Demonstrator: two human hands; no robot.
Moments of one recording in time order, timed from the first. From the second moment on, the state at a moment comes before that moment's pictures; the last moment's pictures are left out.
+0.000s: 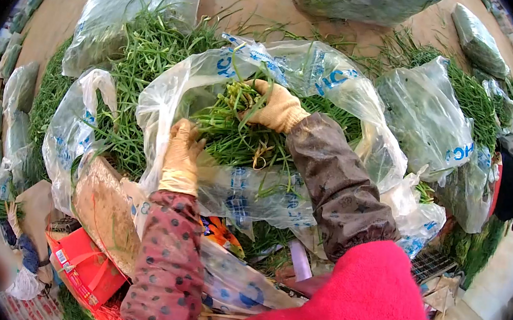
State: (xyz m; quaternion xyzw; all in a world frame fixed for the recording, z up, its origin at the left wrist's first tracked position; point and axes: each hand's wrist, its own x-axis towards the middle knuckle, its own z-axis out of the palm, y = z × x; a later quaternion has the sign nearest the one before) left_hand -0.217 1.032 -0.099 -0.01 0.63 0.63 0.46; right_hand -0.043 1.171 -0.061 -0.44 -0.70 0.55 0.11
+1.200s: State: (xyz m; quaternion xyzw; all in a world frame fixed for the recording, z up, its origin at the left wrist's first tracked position) left_hand -0.183 1.039 -0.128 0.04 0.79 0.46 0.40; right_hand -0.030 1.176 -0.098 -0.44 -0.52 0.59 0.43
